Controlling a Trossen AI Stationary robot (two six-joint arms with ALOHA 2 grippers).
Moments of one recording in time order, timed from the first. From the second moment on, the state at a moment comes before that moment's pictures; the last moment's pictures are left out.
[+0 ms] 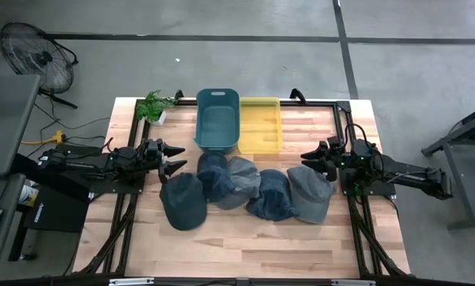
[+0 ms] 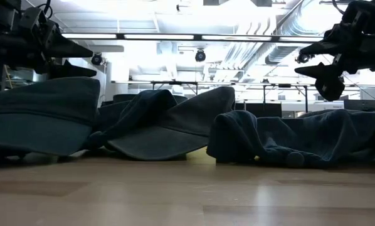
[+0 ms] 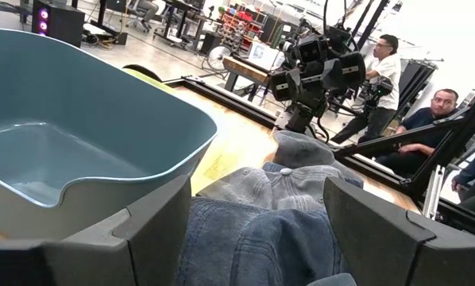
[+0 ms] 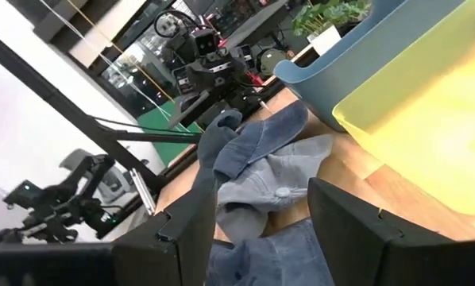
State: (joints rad) left arm -0.07 0.09 0.02 0.05 -0.33 -0.41; right arm -0.27 0.12 0.07 -0.02 -0.22 0.69
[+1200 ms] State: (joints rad) left arm -0.07 0.09 0.02 0.05 -0.33 -0.41; right arm -0.27 0.58 0.52 -0.58 0.18 0.65
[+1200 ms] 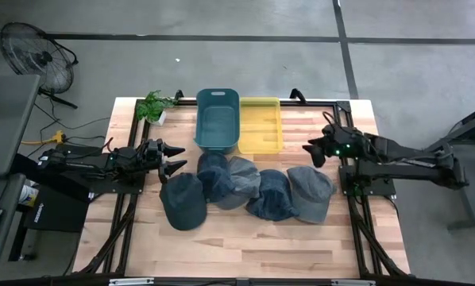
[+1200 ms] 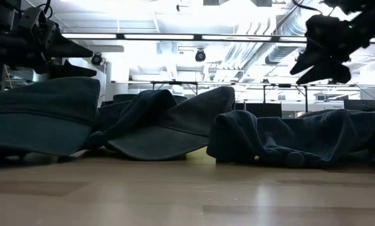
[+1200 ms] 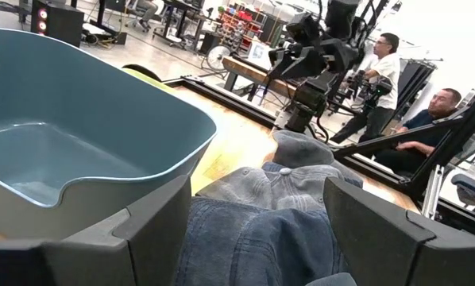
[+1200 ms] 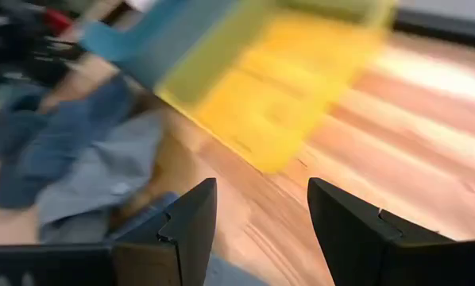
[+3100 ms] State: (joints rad) left arm -0.07 0.09 0.02 0.05 -0.33 -0.41; right arm 0.10 1.24 0.70 -0.92 -0.17 1.87
